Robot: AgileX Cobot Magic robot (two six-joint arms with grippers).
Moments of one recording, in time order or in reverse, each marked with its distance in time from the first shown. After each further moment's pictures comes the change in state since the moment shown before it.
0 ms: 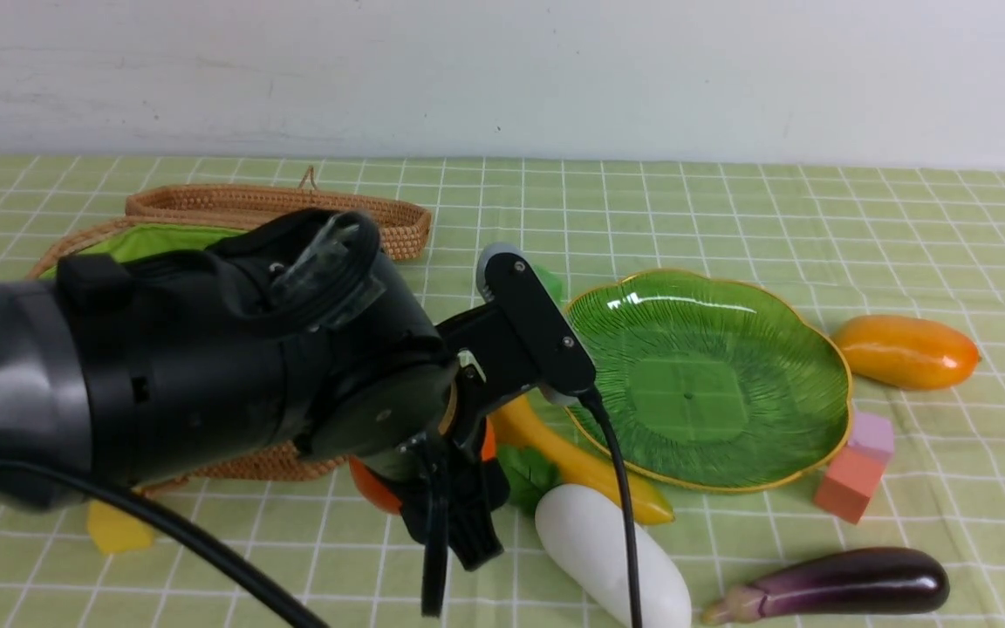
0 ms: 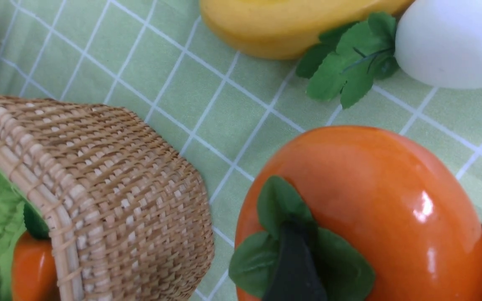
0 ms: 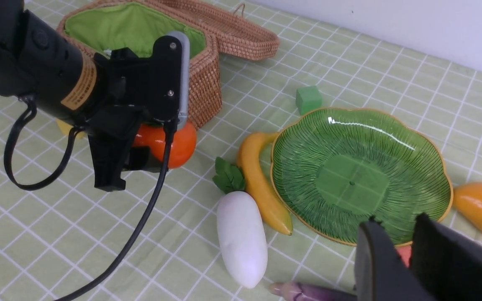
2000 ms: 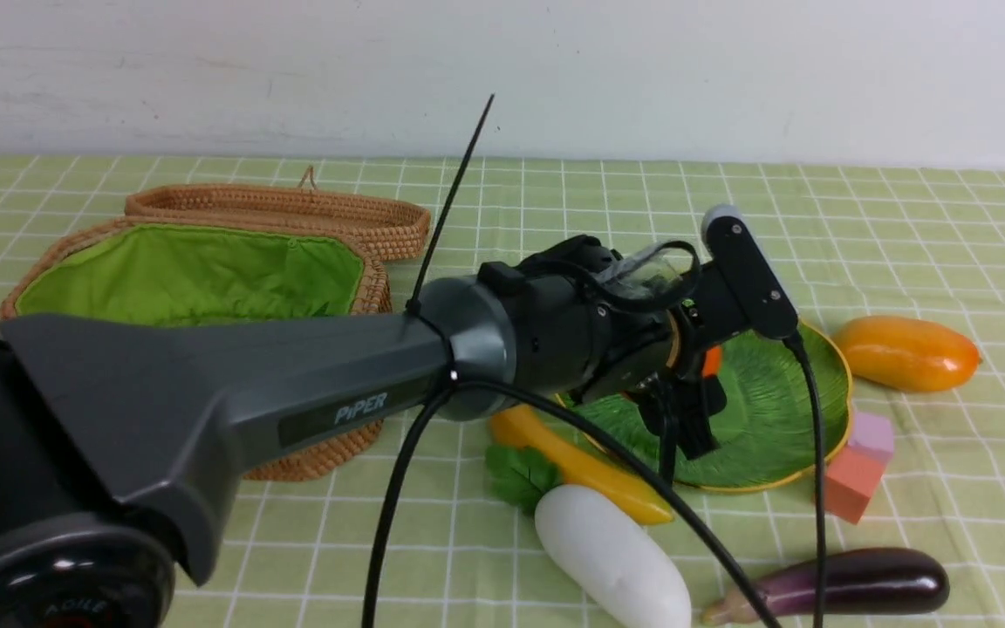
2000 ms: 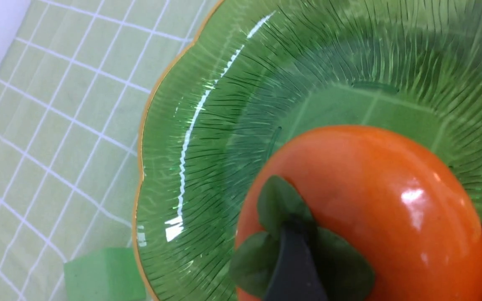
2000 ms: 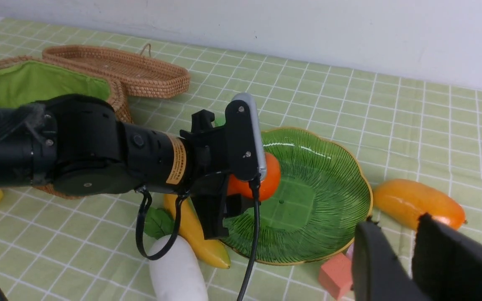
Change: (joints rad) right arm 0.000 0.000 0.000 -0.238 -0.077 0.261; left arm 0.000 0.526 -0.489 0.003 -0.410 0.110
